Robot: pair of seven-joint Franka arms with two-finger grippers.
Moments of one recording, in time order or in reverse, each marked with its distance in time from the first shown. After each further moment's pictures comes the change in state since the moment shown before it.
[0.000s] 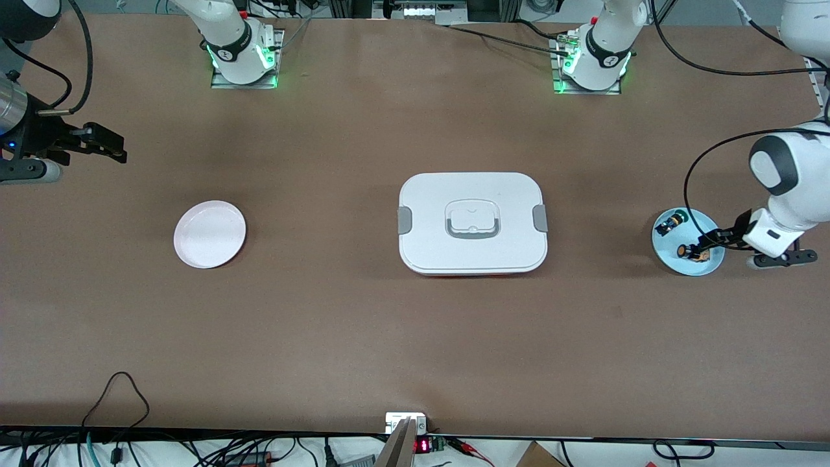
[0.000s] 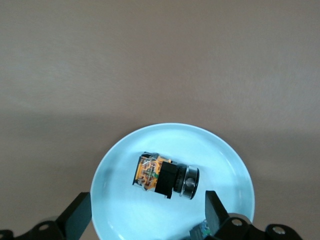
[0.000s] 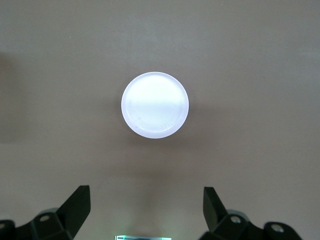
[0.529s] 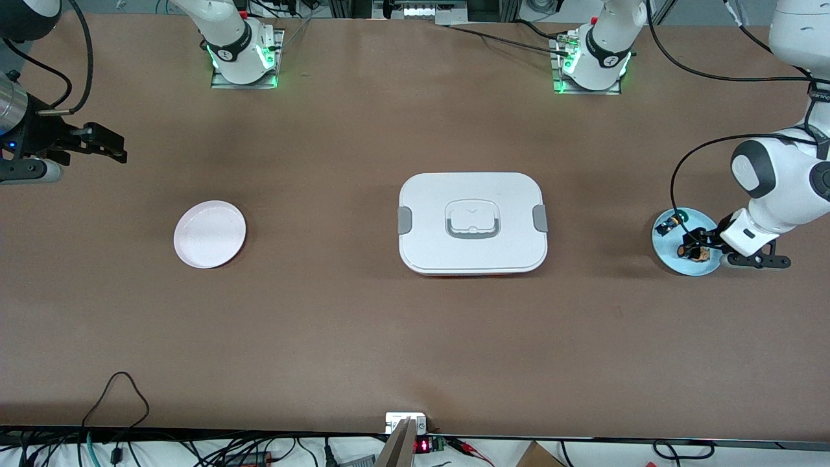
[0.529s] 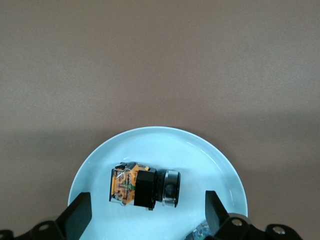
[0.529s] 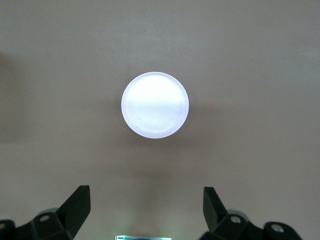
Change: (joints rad) left arm -0.002 0.022 -0.025 -0.012 0.000 0.043 0.100; right arm 0.000 0.000 0.000 0.000 0.000 0.000 0.000
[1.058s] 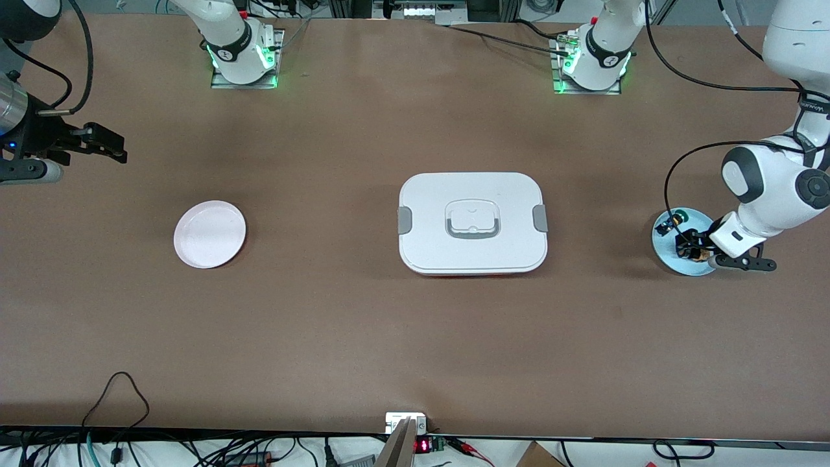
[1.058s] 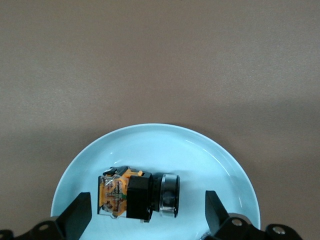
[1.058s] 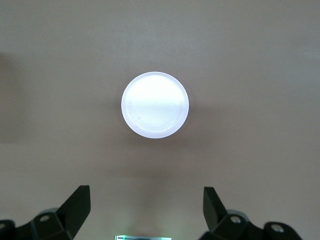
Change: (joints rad) left arm 0.000 0.053 0.000 -0.001 0.000 0.045 0.047; right arm 0.000 0.001 0.000 0.000 0.000 0.000 0.000
